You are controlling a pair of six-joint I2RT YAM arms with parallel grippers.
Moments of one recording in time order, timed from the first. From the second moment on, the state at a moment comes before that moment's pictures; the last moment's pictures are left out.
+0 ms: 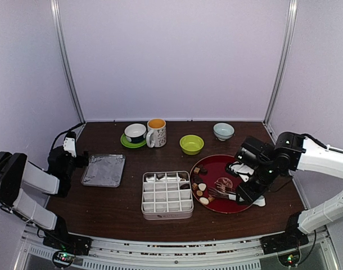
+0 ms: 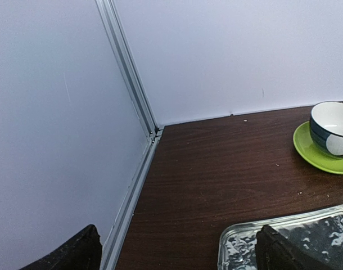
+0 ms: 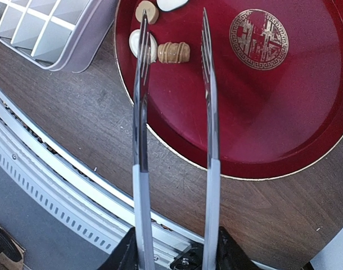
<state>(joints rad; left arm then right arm) -0.03 1.42 0.26 1.05 -0.21 0.21 0.94 1.21 1.05 -1.19 0.00 0.34</state>
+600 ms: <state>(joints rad) -0.03 1.42 0.26 1.05 -0.21 0.21 0.94 1.28 1.02 -1.15 -0.02 0.33</state>
